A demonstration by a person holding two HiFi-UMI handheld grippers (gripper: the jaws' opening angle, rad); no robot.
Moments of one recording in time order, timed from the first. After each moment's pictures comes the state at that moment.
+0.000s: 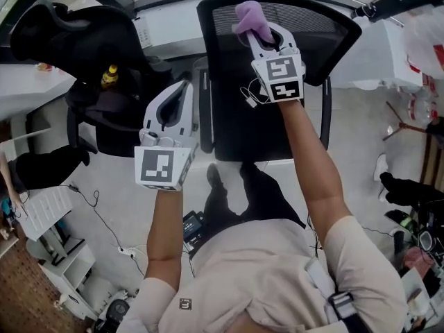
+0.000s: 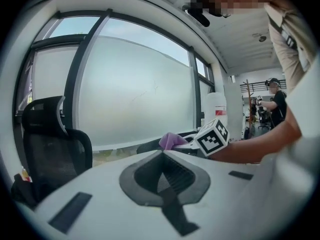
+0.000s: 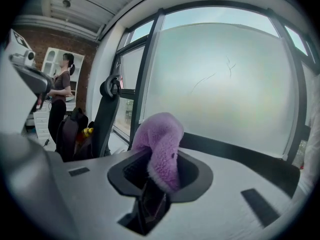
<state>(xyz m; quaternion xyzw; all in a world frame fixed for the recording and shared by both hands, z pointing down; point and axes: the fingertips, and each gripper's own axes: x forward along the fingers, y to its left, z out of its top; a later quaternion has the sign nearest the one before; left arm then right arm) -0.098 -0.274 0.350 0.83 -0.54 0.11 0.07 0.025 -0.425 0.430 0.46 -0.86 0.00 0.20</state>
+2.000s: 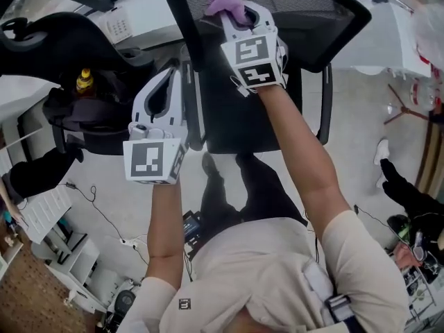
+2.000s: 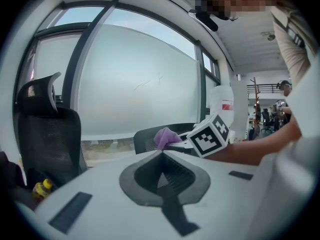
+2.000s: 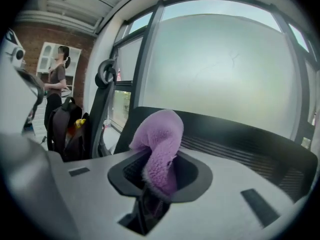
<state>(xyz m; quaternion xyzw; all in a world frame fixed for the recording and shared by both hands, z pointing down) -0.074 -0.323 0.421 0.83 -0.55 0.10 0.09 0.014 -0.466 0.488 0.47 -0.85 0.01 0.22</state>
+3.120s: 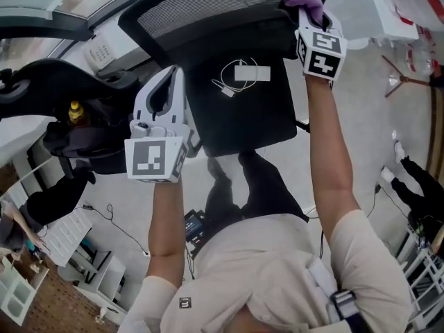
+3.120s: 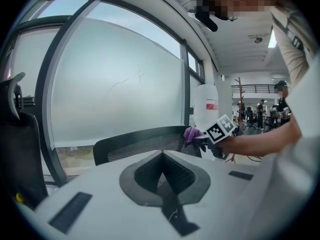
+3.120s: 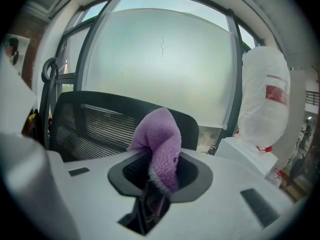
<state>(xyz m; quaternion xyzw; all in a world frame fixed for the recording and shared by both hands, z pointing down) 0.026 -0.343 0.406 0.86 -0.49 0.13 0.09 0.327 -0.462 0.491 0.68 -0.69 0.08 0.23</state>
